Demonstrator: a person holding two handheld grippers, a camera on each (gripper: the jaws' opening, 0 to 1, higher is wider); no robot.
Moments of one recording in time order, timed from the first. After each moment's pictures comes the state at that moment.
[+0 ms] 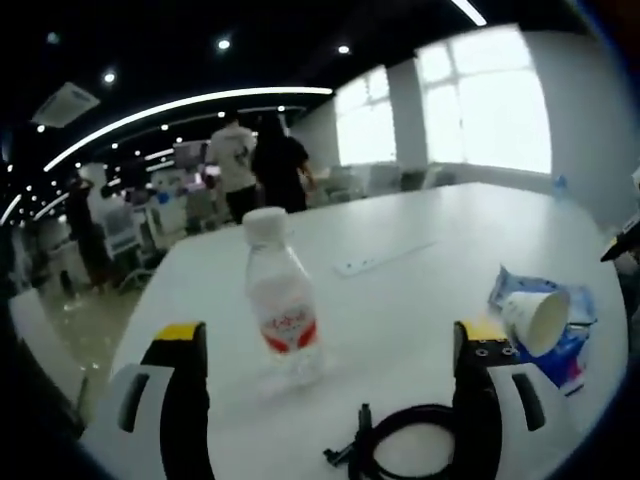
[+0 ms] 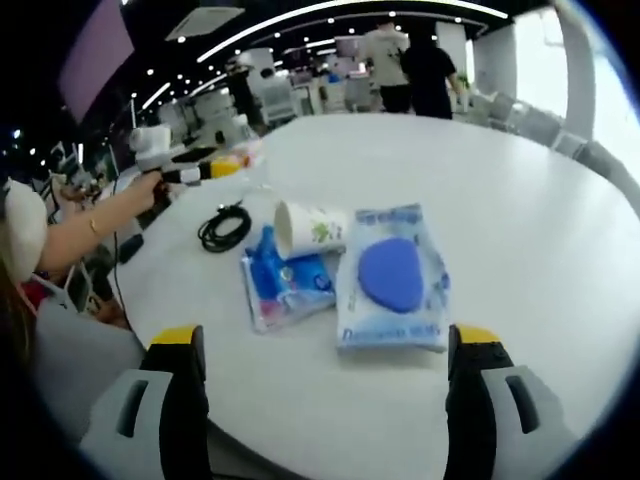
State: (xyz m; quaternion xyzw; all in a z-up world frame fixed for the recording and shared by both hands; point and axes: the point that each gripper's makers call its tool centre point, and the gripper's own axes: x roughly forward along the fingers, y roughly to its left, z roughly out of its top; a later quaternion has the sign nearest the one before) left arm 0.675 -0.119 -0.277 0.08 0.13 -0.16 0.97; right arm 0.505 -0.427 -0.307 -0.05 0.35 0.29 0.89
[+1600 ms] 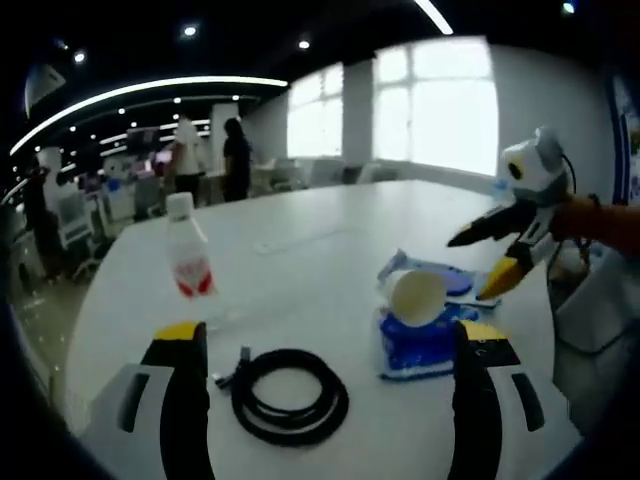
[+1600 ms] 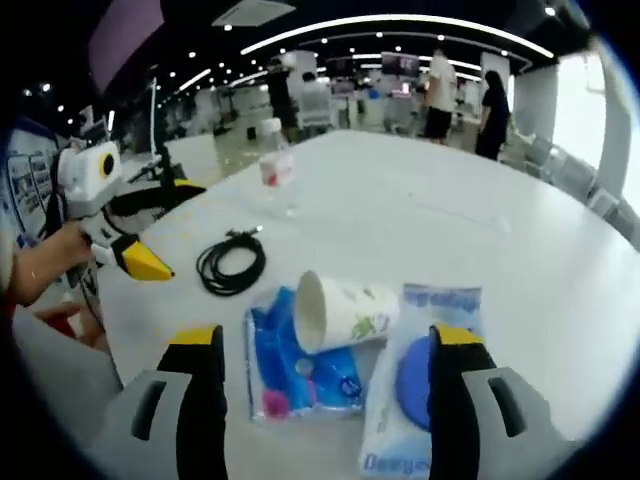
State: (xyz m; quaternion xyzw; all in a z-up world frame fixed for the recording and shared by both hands) left arm 0.573 -0.182 -0.285 0.04 0.16 -0.28 0.94; right arm 0.581 -0.348 -0.310 -0.10 0.30 0.34 0.88
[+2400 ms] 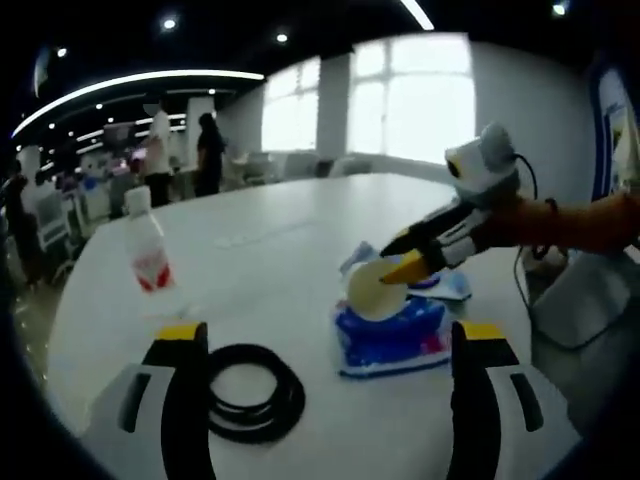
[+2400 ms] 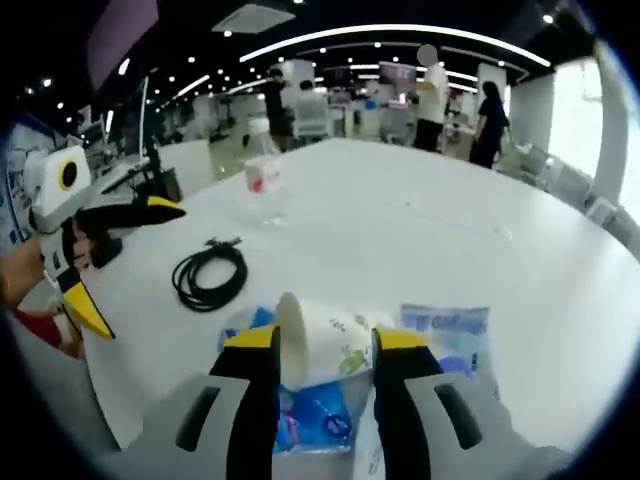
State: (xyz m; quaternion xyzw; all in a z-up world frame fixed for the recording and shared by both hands) left arm 0.551 -0.216 -0.291 0.03 0.17 -0.34 0.92; right arm 0.611 -0.335 -0.327 -0.12 0.28 0.33 0.90
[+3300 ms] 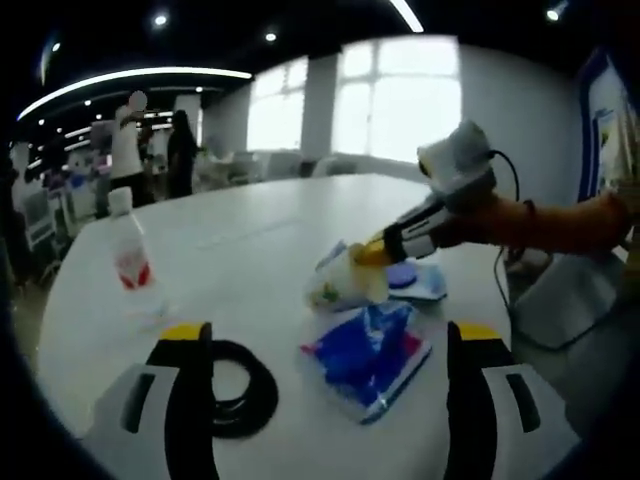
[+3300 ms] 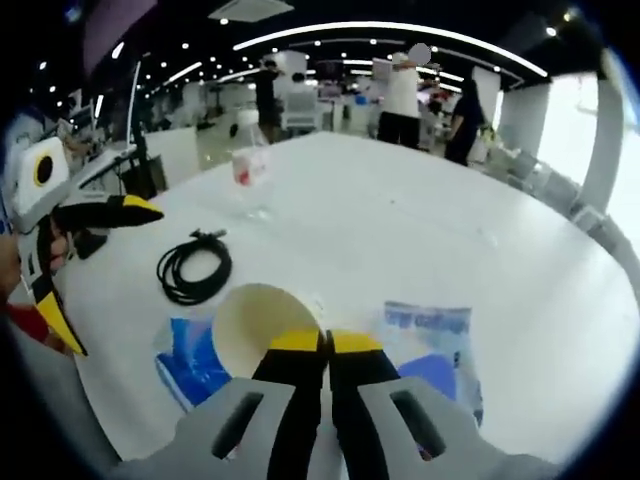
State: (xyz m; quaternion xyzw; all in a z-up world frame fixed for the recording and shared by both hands) left arm 0.535 -0.230 -0.287 0.03 0.17 -0.37 0.91; right arm 0.613 -0.344 -0.321 -0.14 0.29 0.30 0.90
